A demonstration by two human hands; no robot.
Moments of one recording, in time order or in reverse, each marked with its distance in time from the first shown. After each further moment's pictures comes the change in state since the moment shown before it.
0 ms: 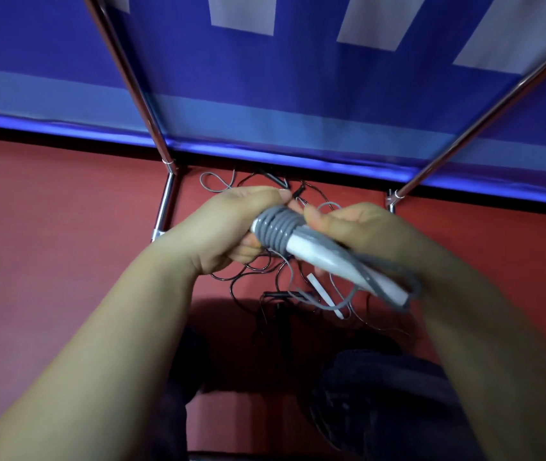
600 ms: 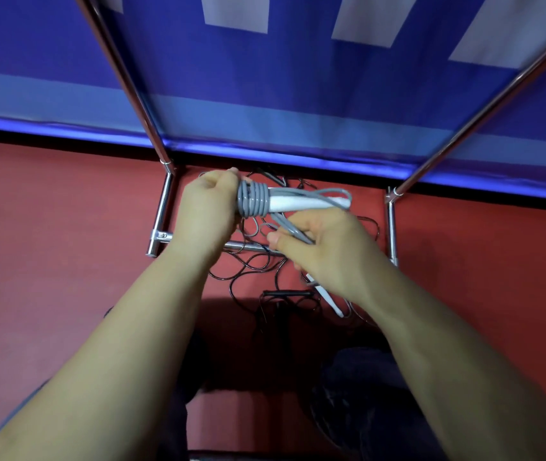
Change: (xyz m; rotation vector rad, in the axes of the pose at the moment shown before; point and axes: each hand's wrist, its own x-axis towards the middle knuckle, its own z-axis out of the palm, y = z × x) left_hand 0.015 -0.005 0.000 0.112 0.668 0.119; right_hand 0.005 0.004 0.032 -0.249 0.221 -0.226
